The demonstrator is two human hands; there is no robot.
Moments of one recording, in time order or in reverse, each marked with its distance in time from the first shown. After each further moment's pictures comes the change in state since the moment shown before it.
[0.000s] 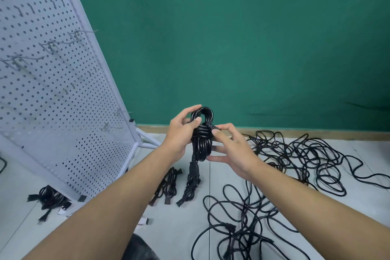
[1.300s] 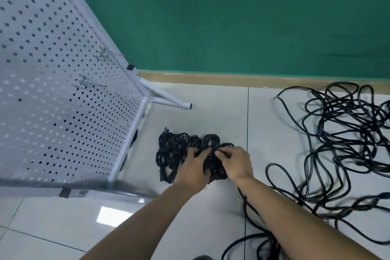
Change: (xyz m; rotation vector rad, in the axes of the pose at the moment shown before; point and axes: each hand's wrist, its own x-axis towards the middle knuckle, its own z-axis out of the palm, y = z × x) left_hand 0.058 -0.315 -0.109 1.096 -0.235 -0.300; right_hand 0.171 0.303 -0.008 -0.795 0.146 0.308
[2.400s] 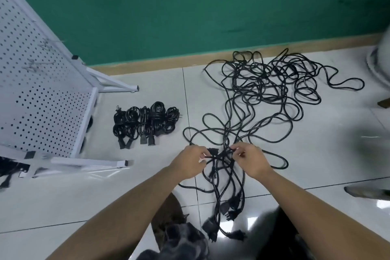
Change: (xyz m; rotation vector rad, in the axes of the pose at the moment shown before) left_hand -0.146 0.101 0.084 0.021 -0.270 0.367; right_hand -0.231 0.151 -0.133 -0.110 0.162 0.040
